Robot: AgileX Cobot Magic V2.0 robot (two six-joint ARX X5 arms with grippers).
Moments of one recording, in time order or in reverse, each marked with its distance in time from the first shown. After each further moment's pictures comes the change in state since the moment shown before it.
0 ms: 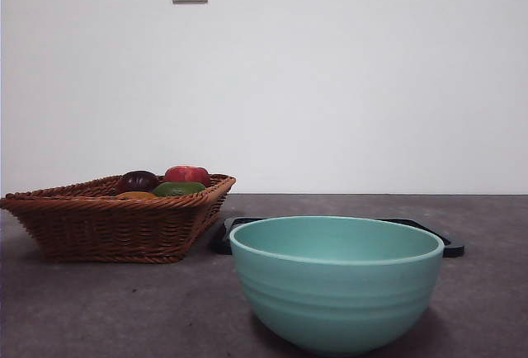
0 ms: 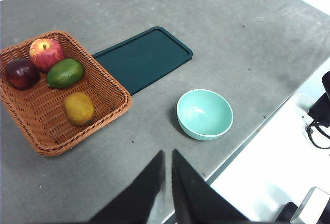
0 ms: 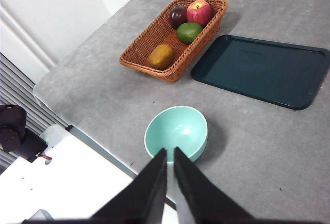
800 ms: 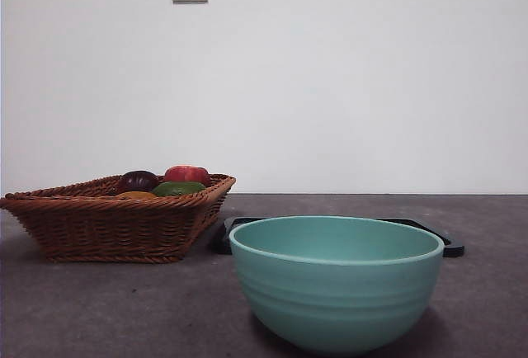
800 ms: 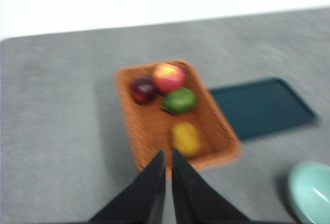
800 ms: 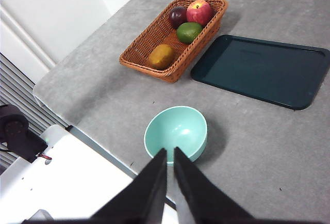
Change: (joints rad) left arm 0.456 -0.092 -0.306 0.372 -0.064 -0.008; right arm 0.000 0.000 0.000 0.000 0.000 0.000
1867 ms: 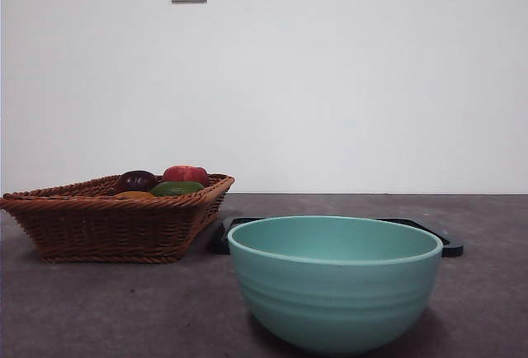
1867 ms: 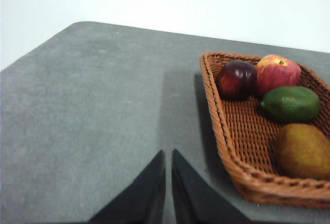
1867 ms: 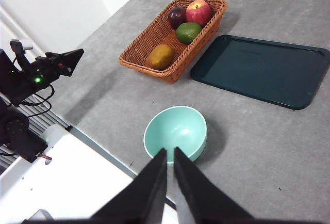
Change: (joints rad) left arm 0.075 -0.388 -1.062 0.891 -0.199 -0.157; right arm 0.000 0.000 0.000 0.000 0.000 0.000
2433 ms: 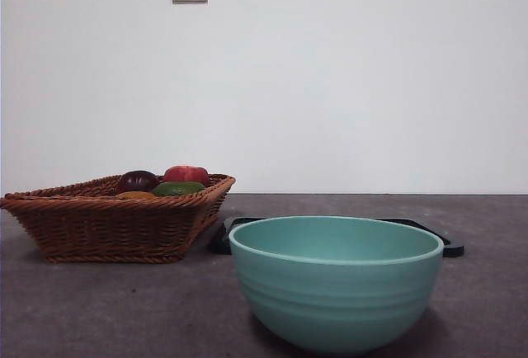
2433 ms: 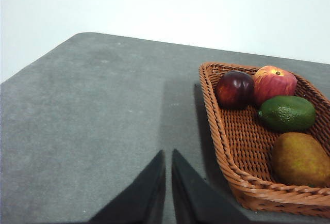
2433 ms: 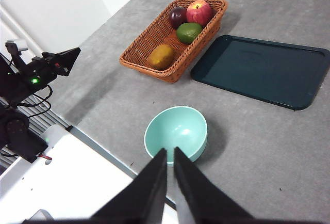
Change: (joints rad) left arm 0.000 -0.103 0.000 -0.055 -0.001 -0.003; right arm 0.000 0.000 0.001 0.000 0.000 0.000
